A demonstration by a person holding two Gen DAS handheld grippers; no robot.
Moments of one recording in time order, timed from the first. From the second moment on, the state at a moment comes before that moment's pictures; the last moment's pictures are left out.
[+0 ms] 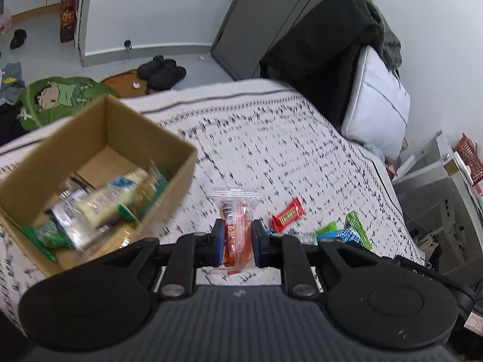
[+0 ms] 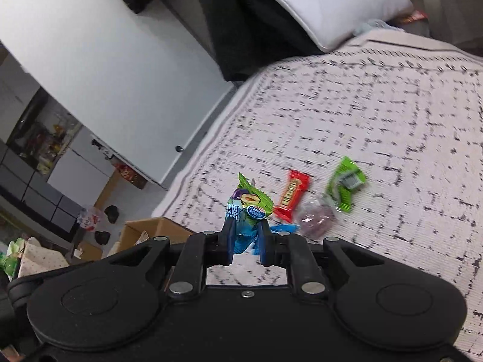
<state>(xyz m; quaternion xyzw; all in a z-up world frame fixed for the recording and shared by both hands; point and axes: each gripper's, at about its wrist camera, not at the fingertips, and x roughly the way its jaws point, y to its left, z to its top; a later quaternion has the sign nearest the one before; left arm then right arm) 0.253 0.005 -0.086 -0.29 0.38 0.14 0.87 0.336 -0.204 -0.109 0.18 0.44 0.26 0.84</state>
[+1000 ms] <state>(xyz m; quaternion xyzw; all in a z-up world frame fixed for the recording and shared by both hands) 0.208 0.127 -0.082 -0.32 0.36 0.18 0.86 0.293 -0.095 -0.083 0.11 0.39 0.32 0.86</state>
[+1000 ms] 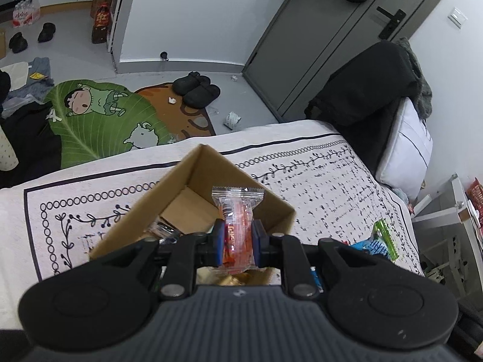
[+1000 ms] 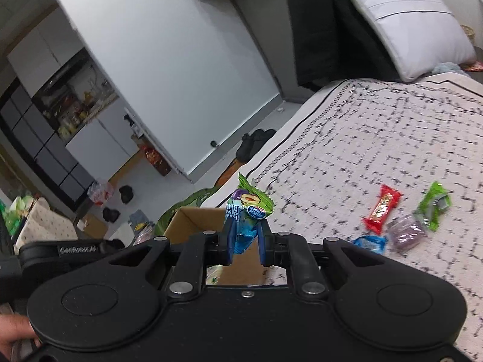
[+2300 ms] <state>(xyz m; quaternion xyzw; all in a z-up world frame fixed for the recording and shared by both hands) 0.209 0.165 -0.094 -0.31 0.39 0.21 0.84 0.275 -0.035 -0.090 0.07 0.41 0.34 0.84</state>
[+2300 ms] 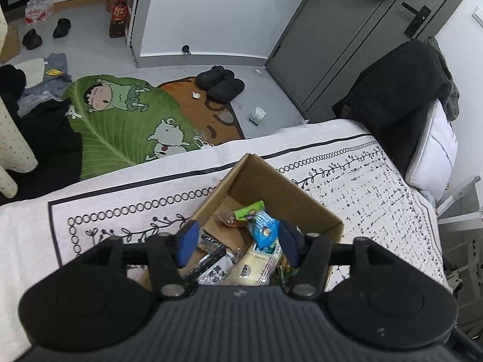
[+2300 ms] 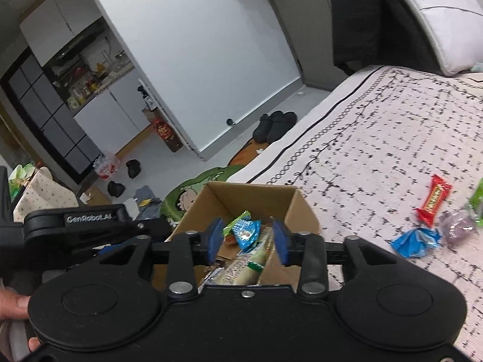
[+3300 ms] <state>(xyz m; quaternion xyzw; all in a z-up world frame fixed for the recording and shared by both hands) 0.209 0.080 -0.047 -0.26 0.36 0.20 0.87 0.290 -0.152 -0.038 0.07 0.37 0.29 0.88</state>
